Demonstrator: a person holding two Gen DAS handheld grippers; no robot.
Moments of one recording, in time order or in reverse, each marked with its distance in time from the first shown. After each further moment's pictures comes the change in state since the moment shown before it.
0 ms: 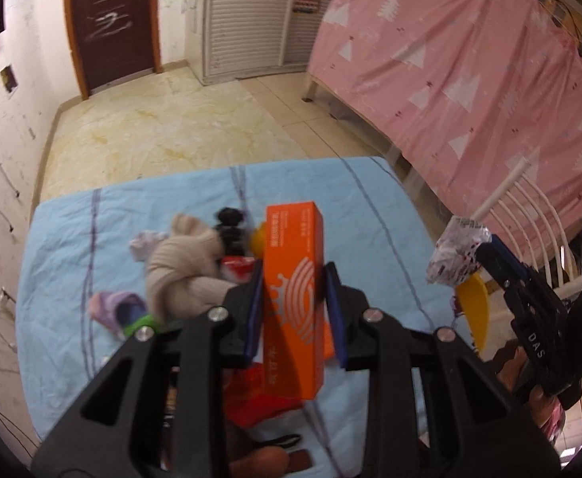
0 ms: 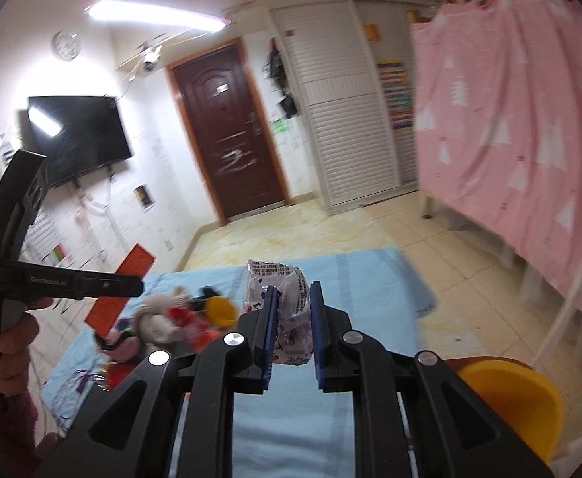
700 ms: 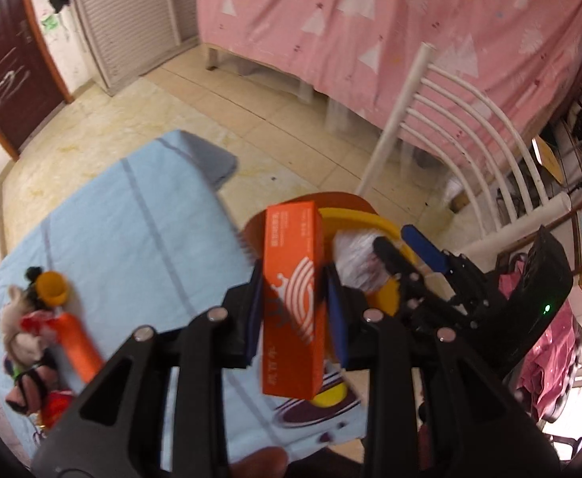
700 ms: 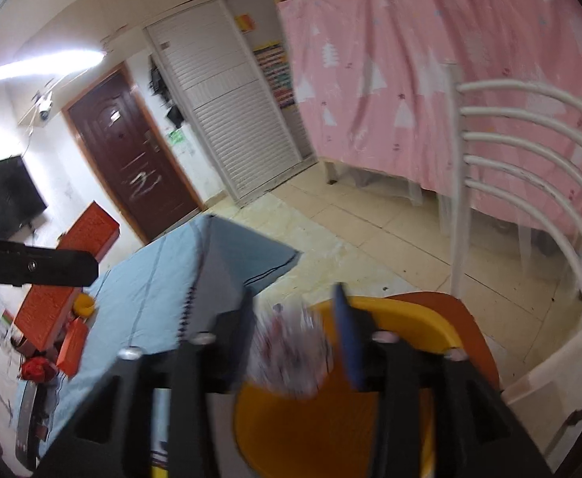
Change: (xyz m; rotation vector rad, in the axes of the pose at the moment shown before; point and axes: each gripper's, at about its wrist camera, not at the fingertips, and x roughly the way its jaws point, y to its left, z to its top) left arm 0.087 -0.250 -0.001 0.332 0.191 -0.091; right arm -0.050 -0.189 -0.083 0.302 0.018 -0.239
